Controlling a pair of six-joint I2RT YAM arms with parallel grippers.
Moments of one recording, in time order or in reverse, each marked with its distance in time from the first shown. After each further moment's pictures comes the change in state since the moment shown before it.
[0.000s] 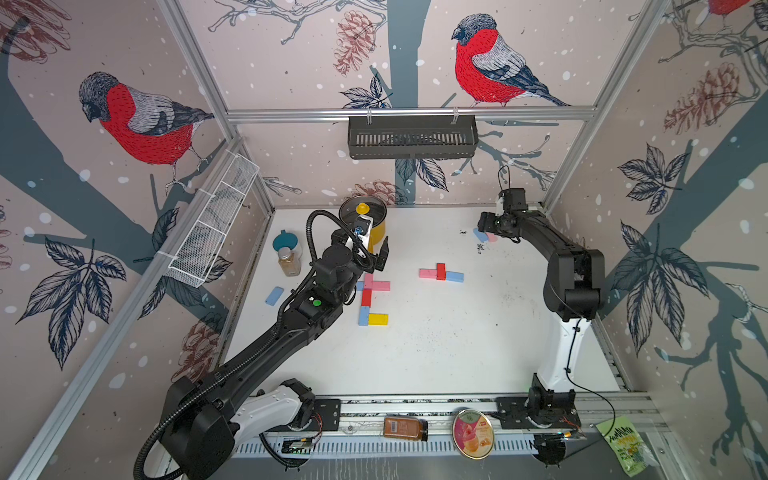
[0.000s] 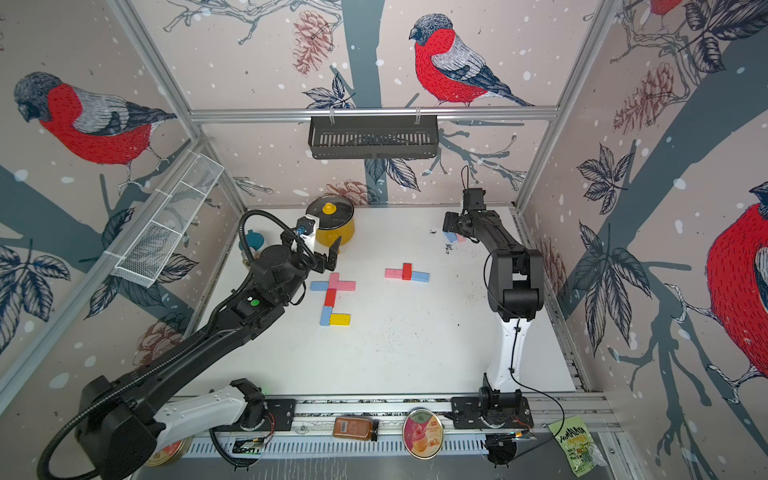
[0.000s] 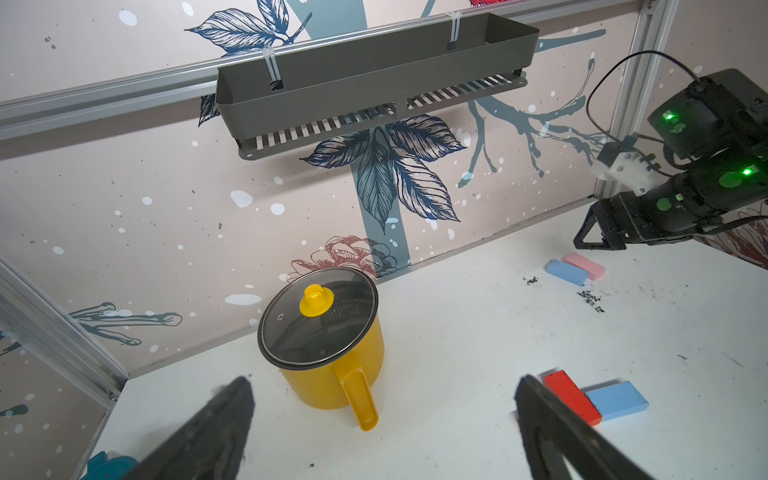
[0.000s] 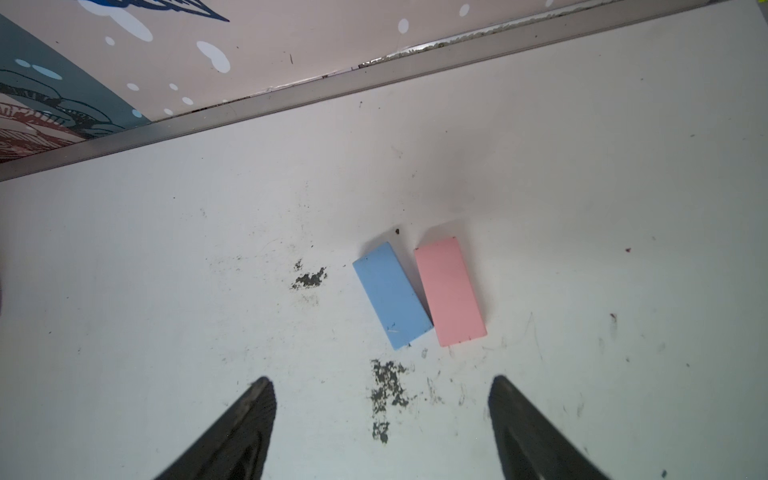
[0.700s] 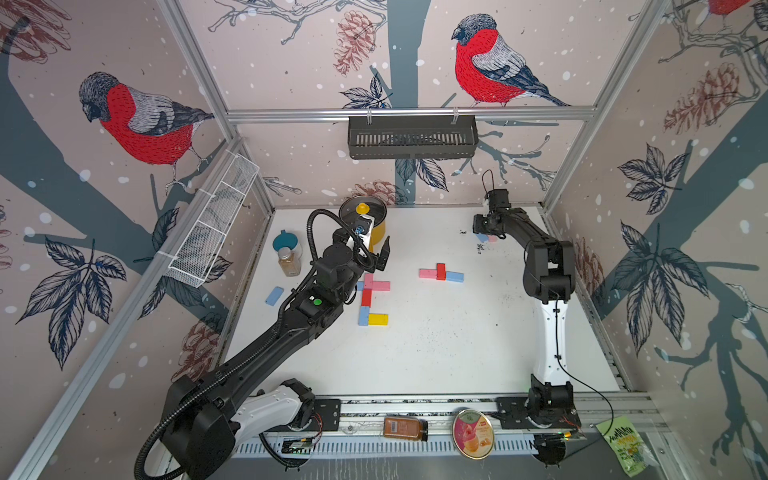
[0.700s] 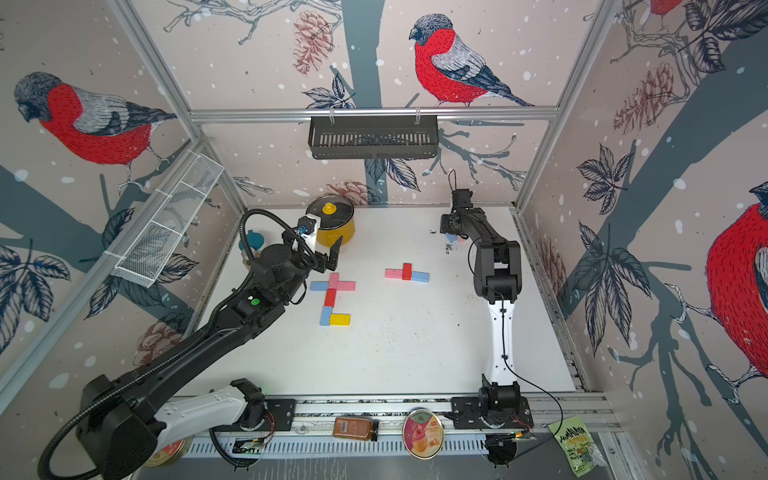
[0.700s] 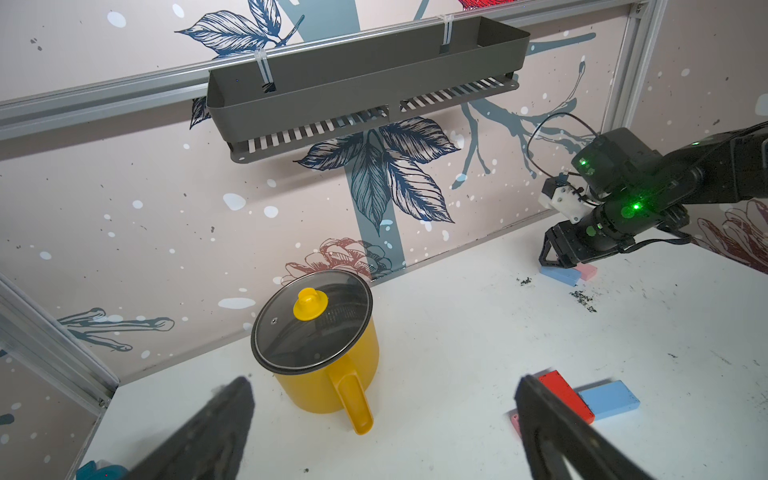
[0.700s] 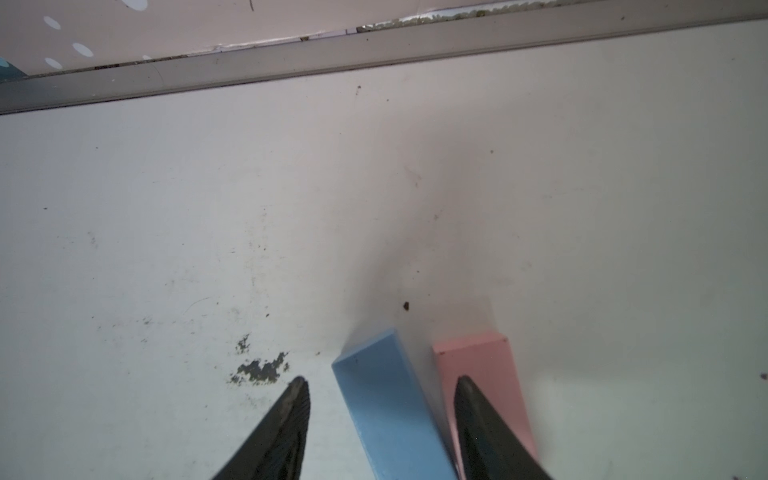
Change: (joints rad) left arm 0.000 0.005 0.008 -0.001 0.017 -0.001; right arm 0.022 0.298 0.296 -0.062 0.043 -0.081
